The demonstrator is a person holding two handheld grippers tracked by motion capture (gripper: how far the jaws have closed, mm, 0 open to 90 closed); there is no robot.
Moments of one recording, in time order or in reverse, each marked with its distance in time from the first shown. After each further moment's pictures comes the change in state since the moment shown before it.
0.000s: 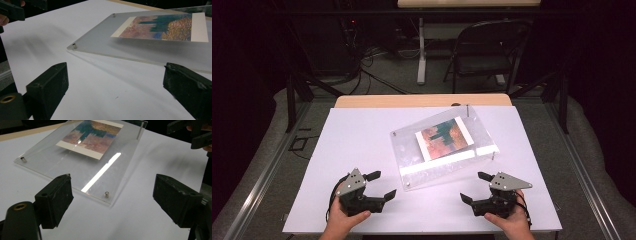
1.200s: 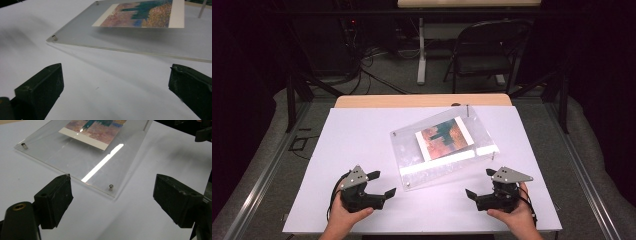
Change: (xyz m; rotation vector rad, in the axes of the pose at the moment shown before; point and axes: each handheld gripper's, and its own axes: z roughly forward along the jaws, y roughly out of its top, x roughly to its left) left arm 0.006 0.007 0.005 0.087 0.031 -0.047; right arm -0.017 0.003 -0.001 0.097 -0.091 0.031
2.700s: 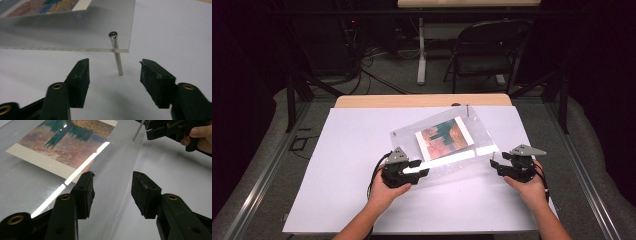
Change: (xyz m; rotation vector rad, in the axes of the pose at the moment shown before) left arm -0.016 0.045 0.101 0.035 -0.112 -0.015; right arm -0.106 -0.008 0.020 0.070 -0.197 0.083
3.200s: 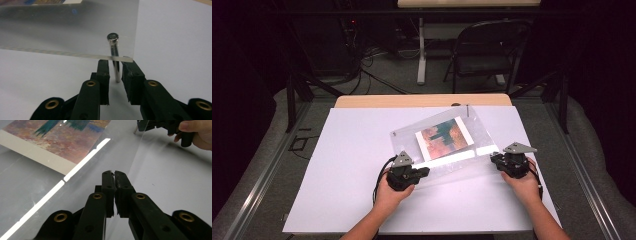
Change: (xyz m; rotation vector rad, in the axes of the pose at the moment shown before) left arm -0.006 -0.009 0.015 0.023 -0.001 -0.011; right arm 0.000 0.002 0.021 0.019 -0.037 -0.063
